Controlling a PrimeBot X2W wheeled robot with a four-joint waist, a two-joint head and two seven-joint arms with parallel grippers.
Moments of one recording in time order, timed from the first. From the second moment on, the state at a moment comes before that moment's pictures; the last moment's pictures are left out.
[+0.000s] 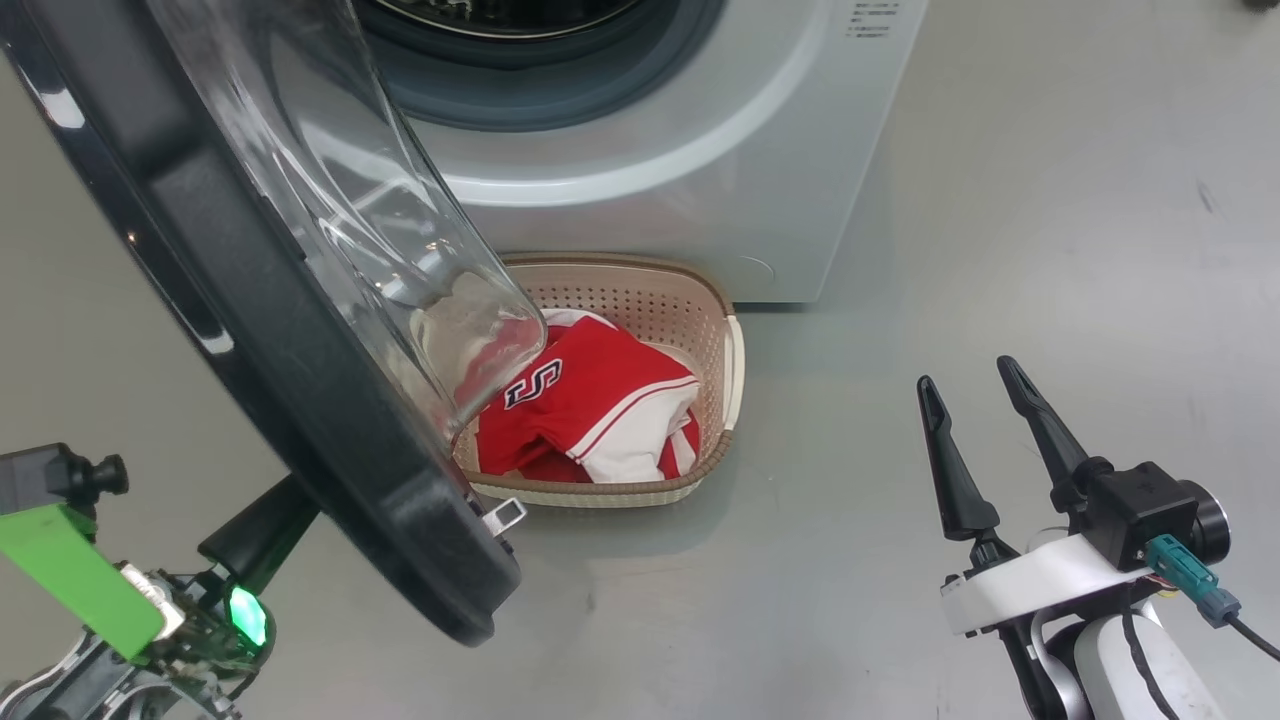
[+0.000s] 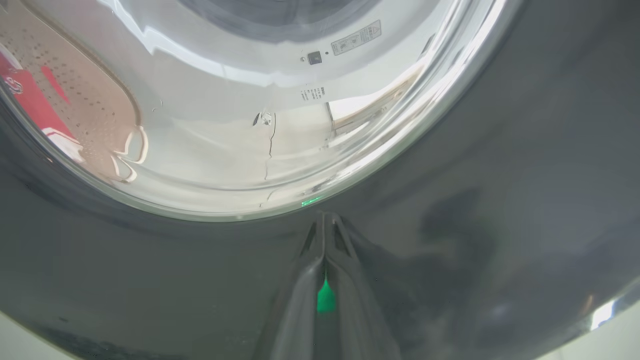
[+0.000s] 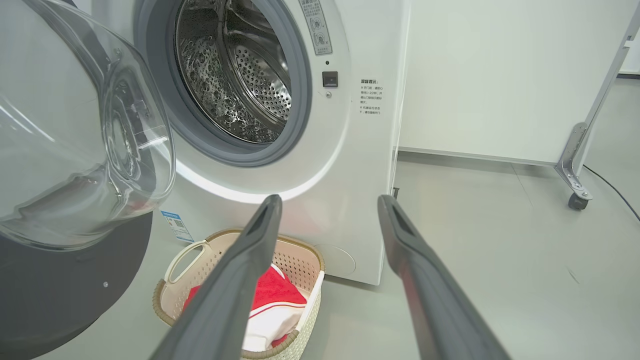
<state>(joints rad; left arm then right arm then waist) -0.04 0.19 0.05 -0.16 -1.81 -0.12 0.78 -0.04 -0.12 0.21 -0.01 0.26 0.03 -0.18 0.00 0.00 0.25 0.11</state>
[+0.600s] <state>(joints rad) -0.20 0.17 0.00 -0.09 -1.69 -0.12 0.73 -0.06 -0.11 0.21 0.01 0.27 0.03 -0.21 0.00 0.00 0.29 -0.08</state>
